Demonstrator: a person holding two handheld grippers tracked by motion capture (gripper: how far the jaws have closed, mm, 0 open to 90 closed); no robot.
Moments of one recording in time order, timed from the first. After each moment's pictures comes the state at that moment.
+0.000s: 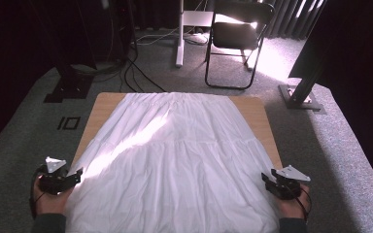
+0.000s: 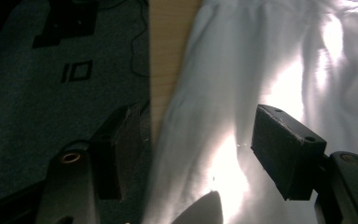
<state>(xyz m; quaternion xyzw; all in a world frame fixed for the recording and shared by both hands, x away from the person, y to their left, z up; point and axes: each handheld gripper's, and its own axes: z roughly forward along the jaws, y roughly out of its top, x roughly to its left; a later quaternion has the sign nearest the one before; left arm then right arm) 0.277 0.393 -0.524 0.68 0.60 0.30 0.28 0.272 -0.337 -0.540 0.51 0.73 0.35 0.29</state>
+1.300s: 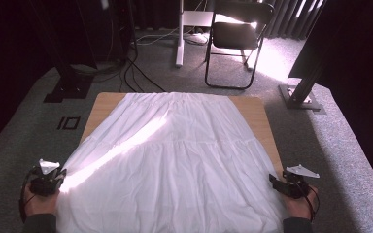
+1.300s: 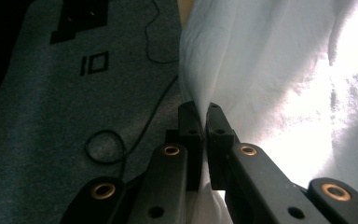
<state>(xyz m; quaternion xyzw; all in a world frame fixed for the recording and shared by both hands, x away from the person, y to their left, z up) 0.279 0.406 -0.526 0.71 0.58 0.32 0.22 0.287 -0.368 -0.557 0.57 0.71 0.32 0.25</state>
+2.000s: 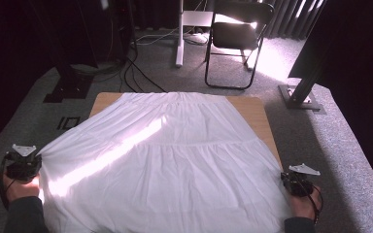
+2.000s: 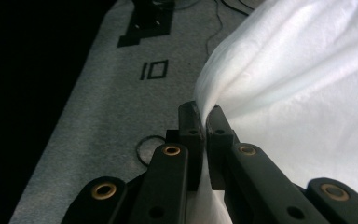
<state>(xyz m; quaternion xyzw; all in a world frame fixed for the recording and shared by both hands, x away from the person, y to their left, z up) 0.308 0.452 -0.486 0.64 0.64 0.39 0.19 0.293 -0.383 -0.559 0.59 0.71 0.27 0.27</state>
